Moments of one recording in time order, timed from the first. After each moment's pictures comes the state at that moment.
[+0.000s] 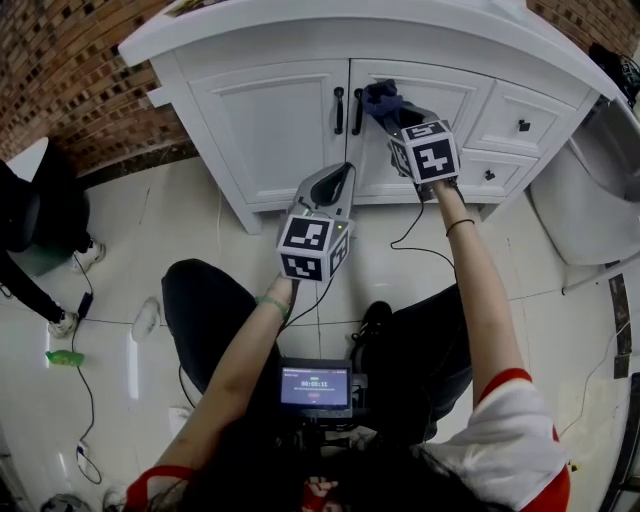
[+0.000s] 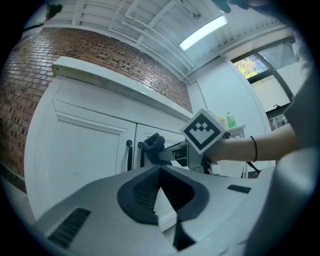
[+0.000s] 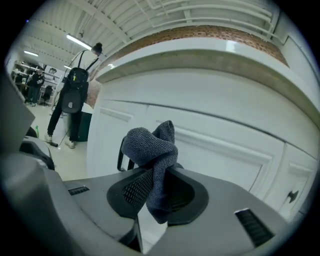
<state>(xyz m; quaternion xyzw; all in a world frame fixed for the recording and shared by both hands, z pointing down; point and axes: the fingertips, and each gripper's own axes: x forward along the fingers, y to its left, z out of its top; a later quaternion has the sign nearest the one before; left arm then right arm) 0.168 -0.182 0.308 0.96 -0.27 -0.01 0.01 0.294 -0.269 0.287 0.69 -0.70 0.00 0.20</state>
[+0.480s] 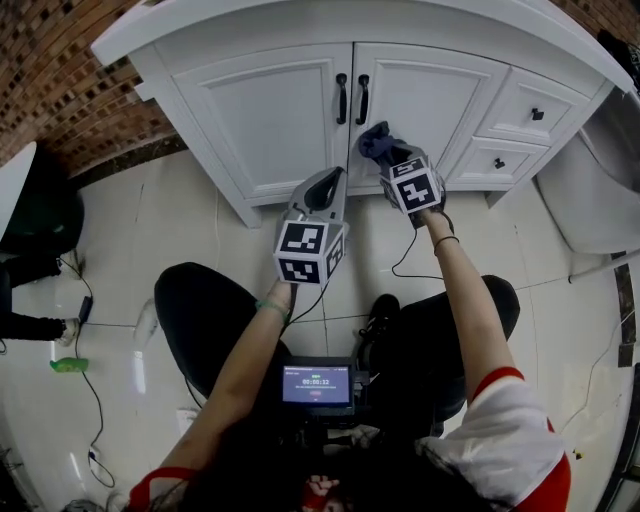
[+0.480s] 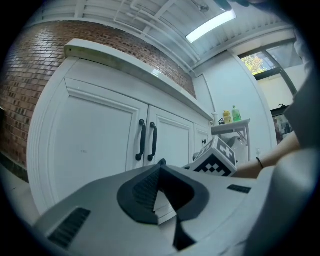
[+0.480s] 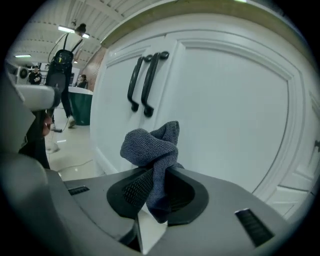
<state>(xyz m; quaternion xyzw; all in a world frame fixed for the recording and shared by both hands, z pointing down) 0.160 -0.220 0.366 0.96 -0.28 0.02 0.04 0.289 -0.283 0.448 0.67 -0.69 0.08 0.26</state>
